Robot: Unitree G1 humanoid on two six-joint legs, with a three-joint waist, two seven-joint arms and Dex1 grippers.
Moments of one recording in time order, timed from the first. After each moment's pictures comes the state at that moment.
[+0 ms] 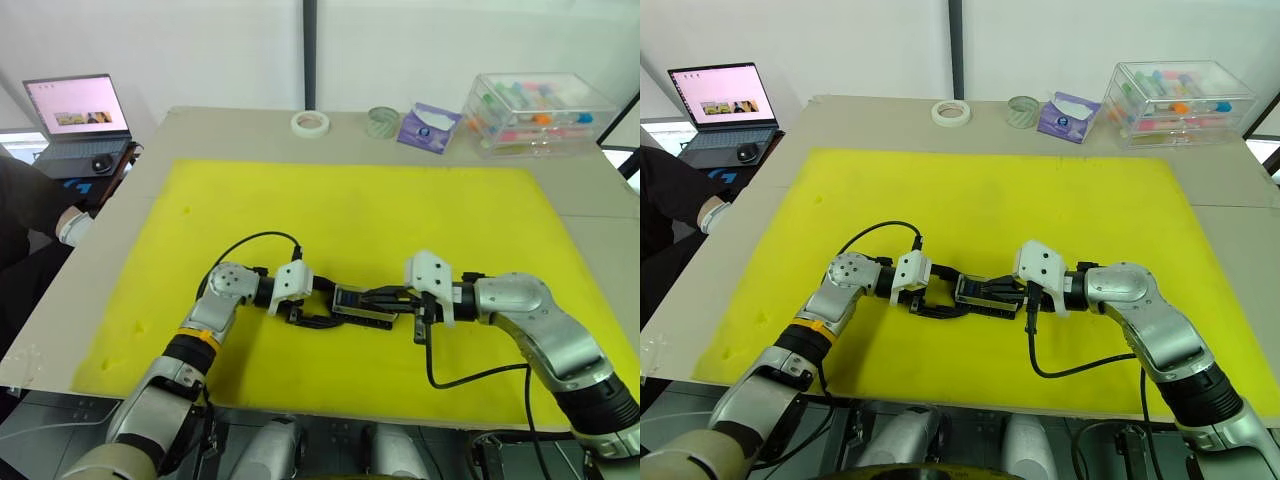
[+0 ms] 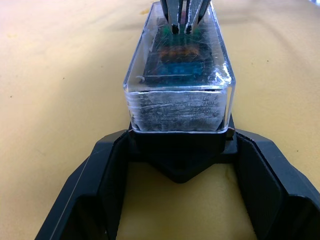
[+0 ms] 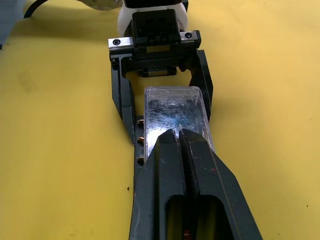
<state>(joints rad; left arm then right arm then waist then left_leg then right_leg) -0.57 0.30 -0.30 0.54 -0.11 -0.27 -1.33 -0.26 -0.77 0.18 -0.31 0.34 0.37 1.02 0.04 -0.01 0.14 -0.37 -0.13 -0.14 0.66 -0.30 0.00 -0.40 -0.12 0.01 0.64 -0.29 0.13</state>
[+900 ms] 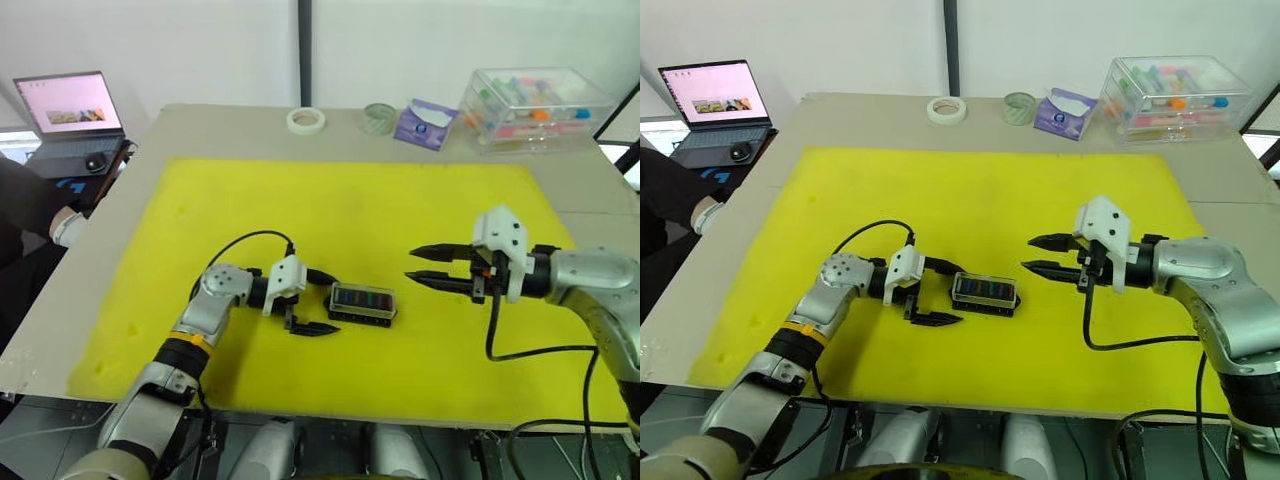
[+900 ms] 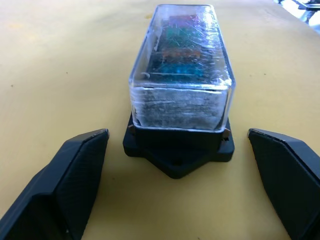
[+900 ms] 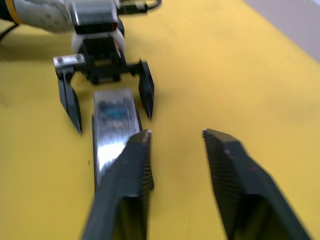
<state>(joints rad) -0.52 0.36 -0.27 0.41 -0.18 -0.12 -1.35 -0.23 -0.91 -0.12 -0.35 0.53 0.50 1.07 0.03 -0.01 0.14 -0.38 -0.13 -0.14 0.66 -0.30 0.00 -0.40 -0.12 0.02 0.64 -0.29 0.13</state>
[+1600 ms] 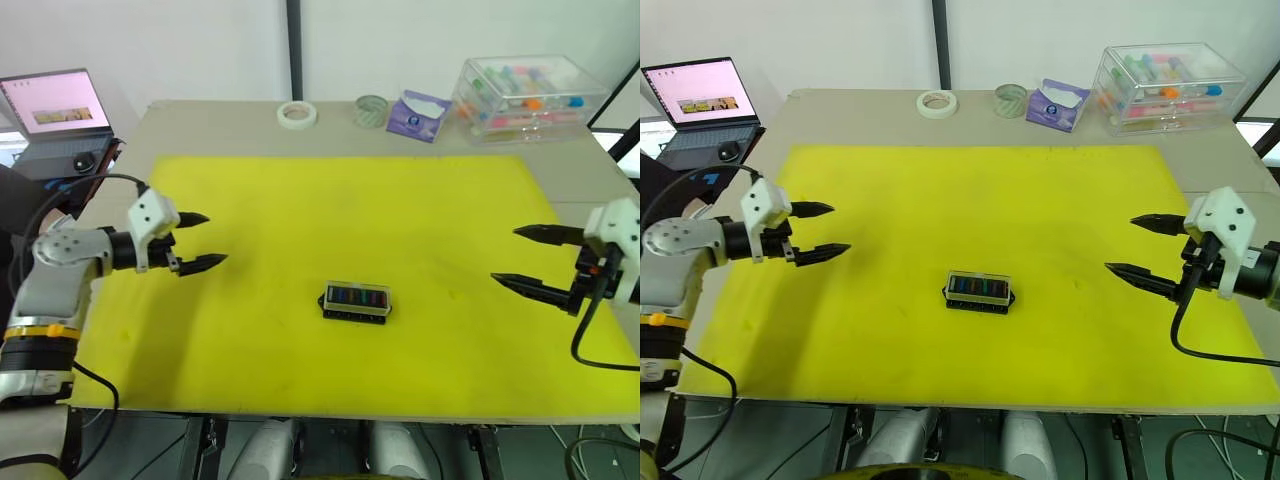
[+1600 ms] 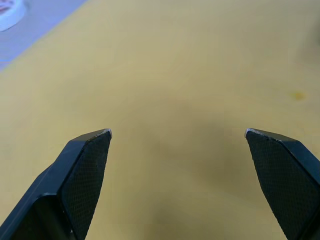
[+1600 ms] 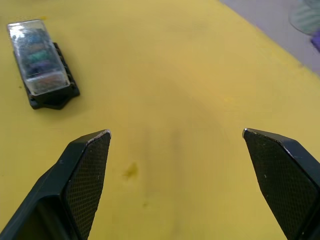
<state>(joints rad) -0.48 0.83 0.09 0.27 -0.27 0.17 -1.17 -0.01 -1.05 -0.51 -0.21 0.53 0.45 1.15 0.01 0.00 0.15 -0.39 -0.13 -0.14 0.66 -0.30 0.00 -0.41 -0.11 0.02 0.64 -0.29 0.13</state>
